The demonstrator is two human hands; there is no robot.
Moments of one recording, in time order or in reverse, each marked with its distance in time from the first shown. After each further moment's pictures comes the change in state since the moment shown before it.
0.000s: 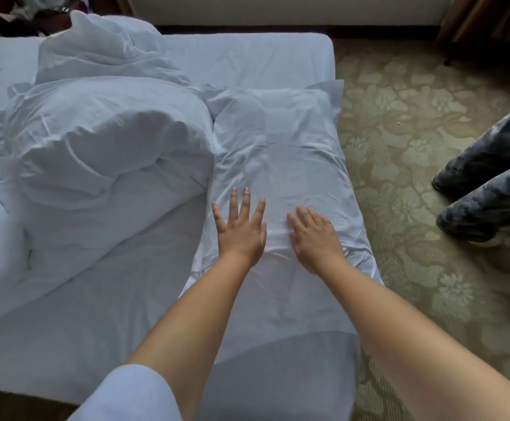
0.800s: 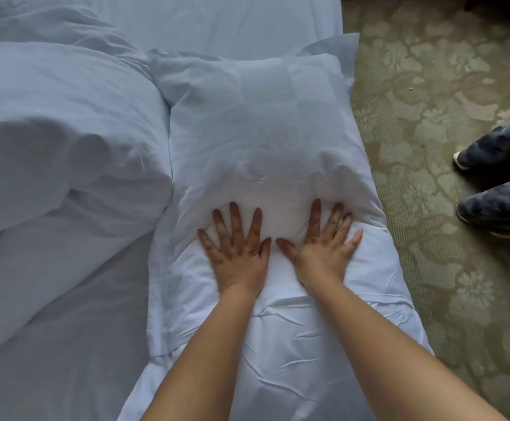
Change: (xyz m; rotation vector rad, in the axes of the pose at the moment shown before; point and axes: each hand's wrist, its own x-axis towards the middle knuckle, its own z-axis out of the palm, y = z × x) left_hand 0.146 0.009 0.161 -0.122 0.457 -0.049; right_hand 0.151 0.043 0.087 0.048 0.009 0.568
